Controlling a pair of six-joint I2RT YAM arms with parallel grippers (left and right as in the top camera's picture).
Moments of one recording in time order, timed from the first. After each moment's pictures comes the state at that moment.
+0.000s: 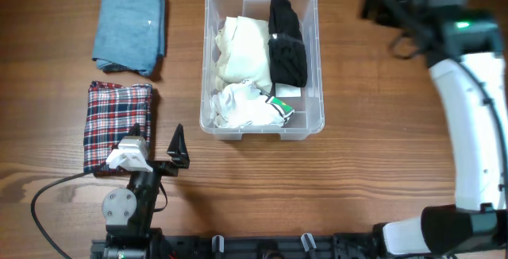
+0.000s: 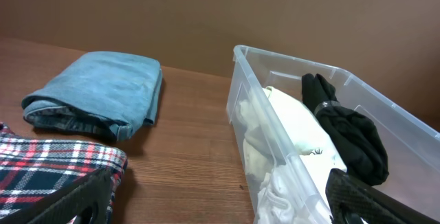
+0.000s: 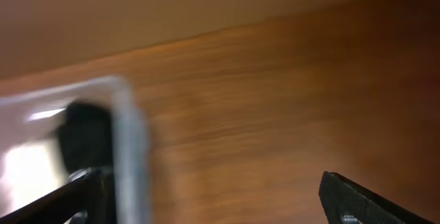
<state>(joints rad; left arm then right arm) -0.02 0.01 0.01 -0.07 0.10 -0.25 0.05 1.62 1.79 -0.94 0.17 0.24</state>
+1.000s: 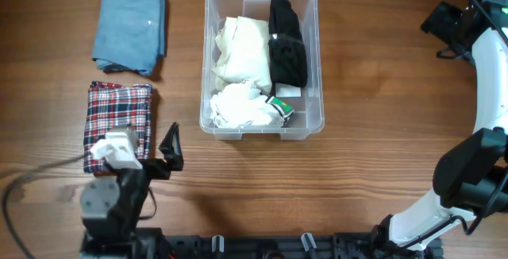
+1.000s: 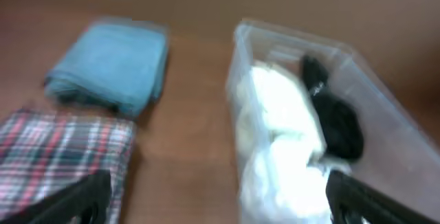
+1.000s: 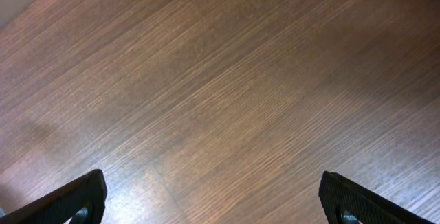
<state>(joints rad) -0.02 0.27 0.44 -0.48 0.10 -0.26 -0.29 1.87 1.72 -0.91 0.13 0.36</state>
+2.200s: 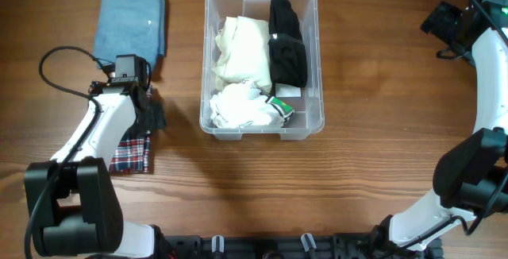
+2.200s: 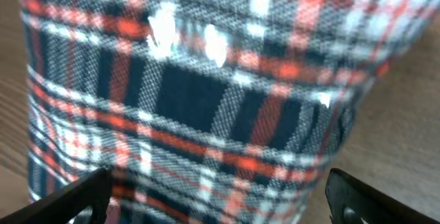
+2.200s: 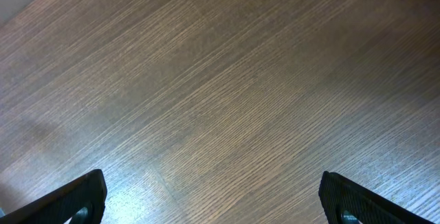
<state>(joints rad) 0.05 1.65 0.97 -0.73 -0.35 -0.21 -0.29 1.87 1.72 -0.90 0.13 0.36</state>
